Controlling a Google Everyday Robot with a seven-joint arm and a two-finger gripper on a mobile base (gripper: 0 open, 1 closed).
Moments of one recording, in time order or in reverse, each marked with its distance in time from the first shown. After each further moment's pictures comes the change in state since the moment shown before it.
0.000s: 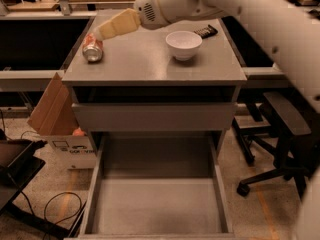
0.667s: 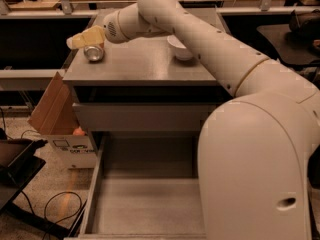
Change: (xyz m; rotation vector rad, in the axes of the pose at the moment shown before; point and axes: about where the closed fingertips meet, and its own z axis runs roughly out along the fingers) arm 0.016 -0.038 0.146 -0.007 0.002 0.124
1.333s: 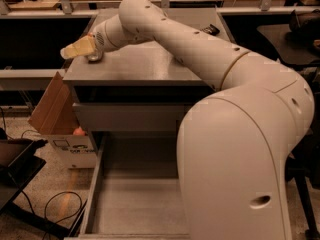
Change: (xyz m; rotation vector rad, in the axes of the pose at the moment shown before) arm 0.020 -0.008 0.033 0.104 0.065 0.025
